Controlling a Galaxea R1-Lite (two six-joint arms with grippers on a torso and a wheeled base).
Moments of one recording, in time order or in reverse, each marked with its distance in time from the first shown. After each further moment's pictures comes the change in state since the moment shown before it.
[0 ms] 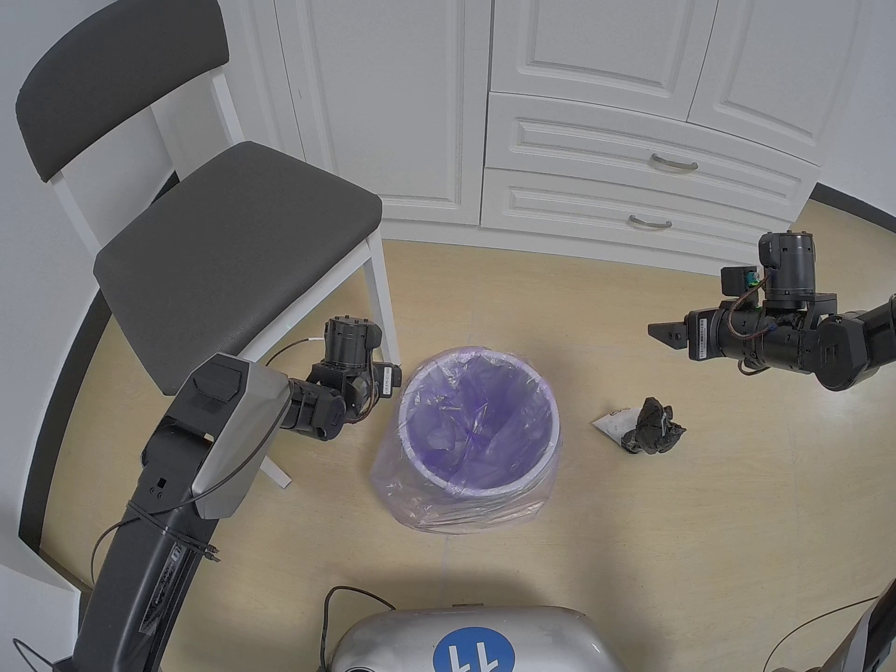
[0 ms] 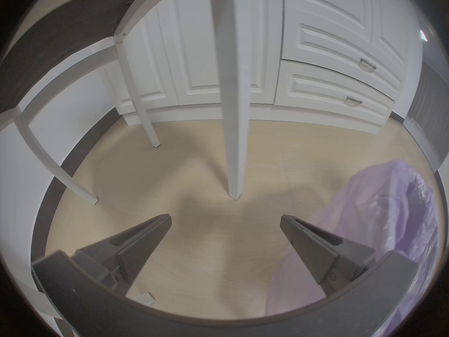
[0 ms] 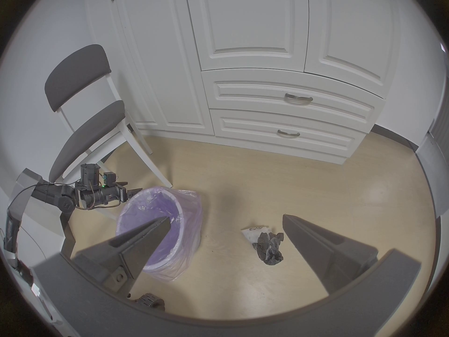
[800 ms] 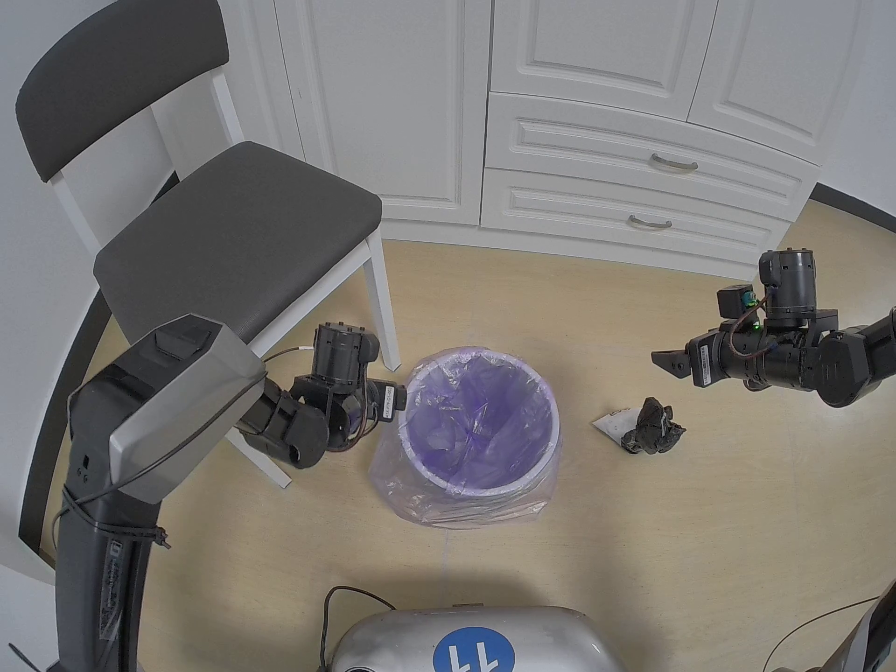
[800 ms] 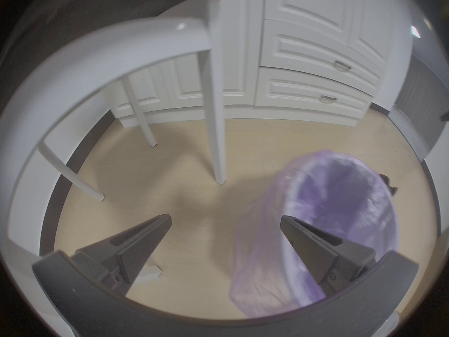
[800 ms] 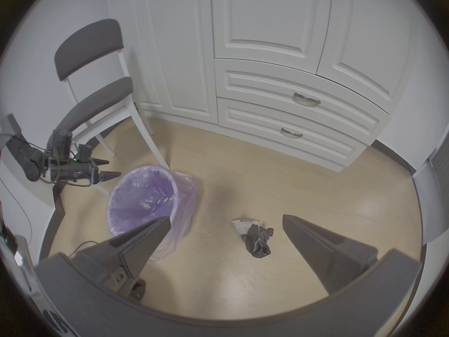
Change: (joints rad) left arm -0.068 -0.330 0.597 -0.217 -0.016 0.004; right arm 0.002 -0.015 0.076 -0.013 -0.021 -0.147
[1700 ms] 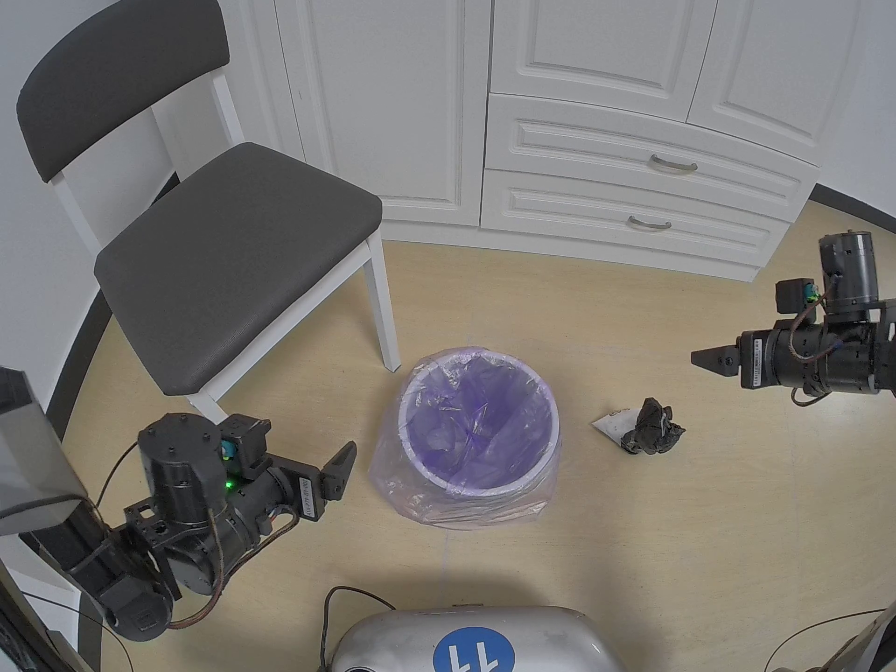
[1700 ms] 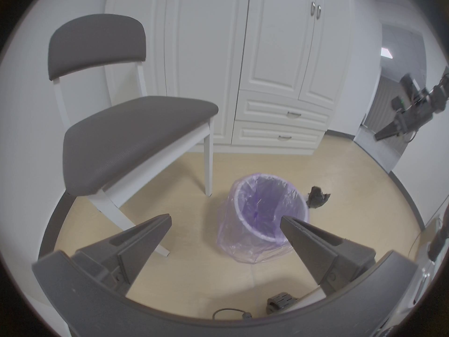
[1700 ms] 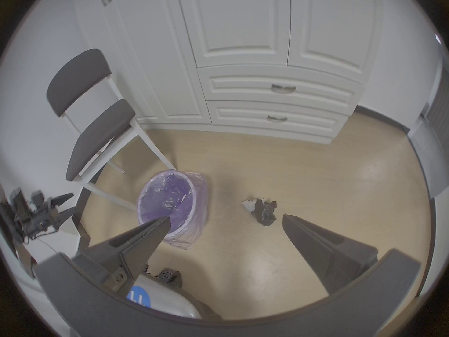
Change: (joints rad) left arm -0.147 -0.616 1.131 -0.745 0.005 -0.012; right arm 0.021 -0.283 0.056 0.289 -0.021 0.233
